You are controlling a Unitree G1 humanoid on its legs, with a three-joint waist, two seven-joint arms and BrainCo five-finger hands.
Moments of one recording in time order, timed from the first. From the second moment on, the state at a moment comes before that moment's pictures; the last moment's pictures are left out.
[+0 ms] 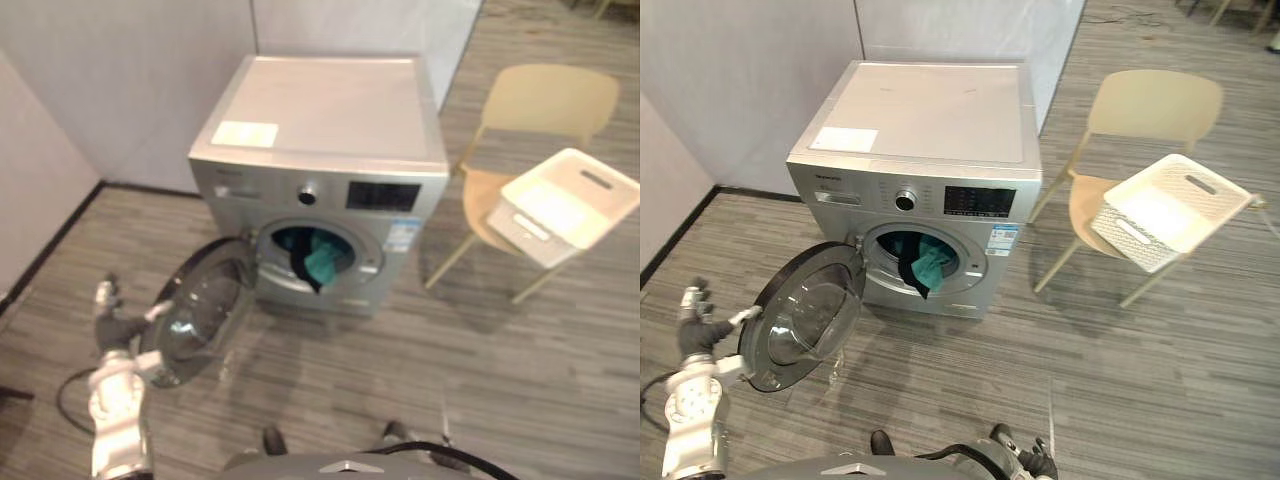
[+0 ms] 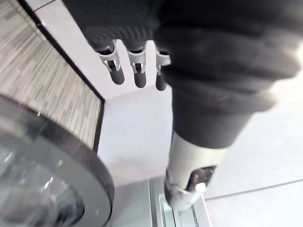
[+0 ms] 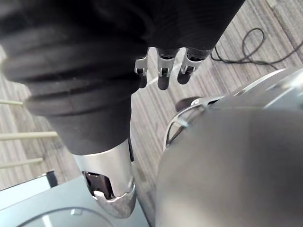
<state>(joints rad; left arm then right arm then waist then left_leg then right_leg) 0.20 0.03 0.44 -0.04 0.08 -0.04 0.14 0.20 -0.07 -0.36 0.92 0.27 -0.07 0.03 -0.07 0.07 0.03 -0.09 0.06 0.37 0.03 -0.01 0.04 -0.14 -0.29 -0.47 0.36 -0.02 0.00</state>
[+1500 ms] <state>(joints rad) -0.86 0.68 0.37 0.91 0.05 0.02 0.11 0.31 -0.04 -0.08 0.32 0.24 -0.14 0.05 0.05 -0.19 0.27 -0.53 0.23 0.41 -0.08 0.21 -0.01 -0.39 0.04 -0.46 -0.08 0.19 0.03</state>
